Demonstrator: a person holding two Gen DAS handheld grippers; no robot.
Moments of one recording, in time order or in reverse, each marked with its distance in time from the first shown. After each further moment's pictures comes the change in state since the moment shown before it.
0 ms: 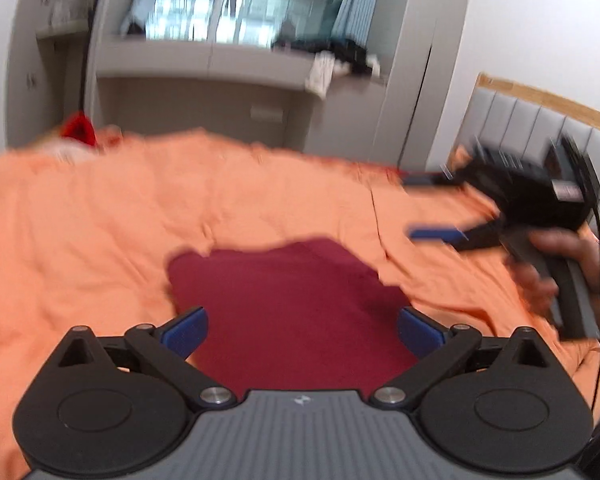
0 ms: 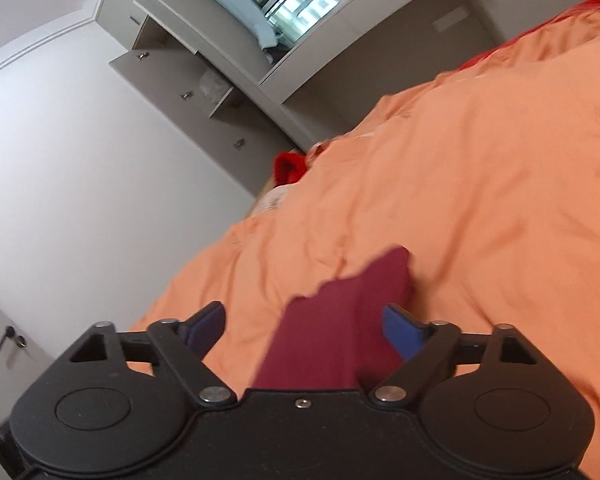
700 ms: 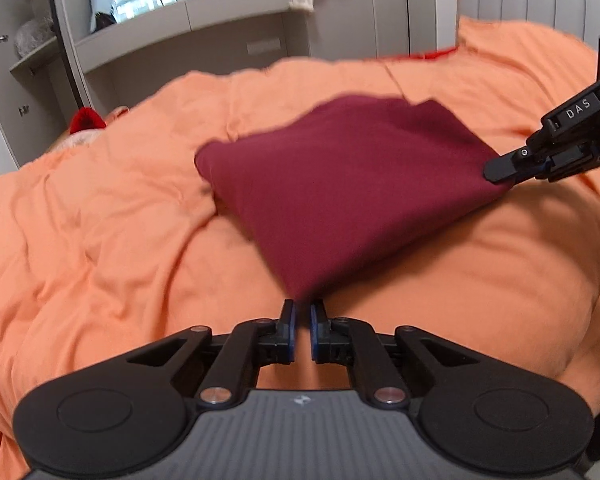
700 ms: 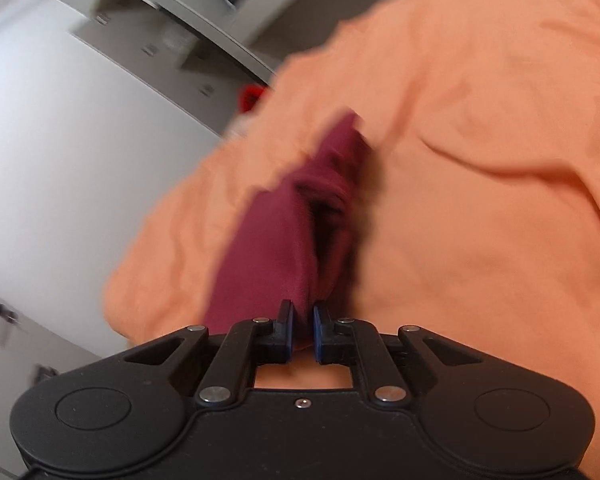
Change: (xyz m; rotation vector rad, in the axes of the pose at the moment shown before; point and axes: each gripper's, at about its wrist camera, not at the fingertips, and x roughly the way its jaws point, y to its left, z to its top) left arm 0.006 -0.005 -0.081 0.301 0.216 0.198; right arm -0.019 -0.030 -0.104 0.088 0.183 -0.116
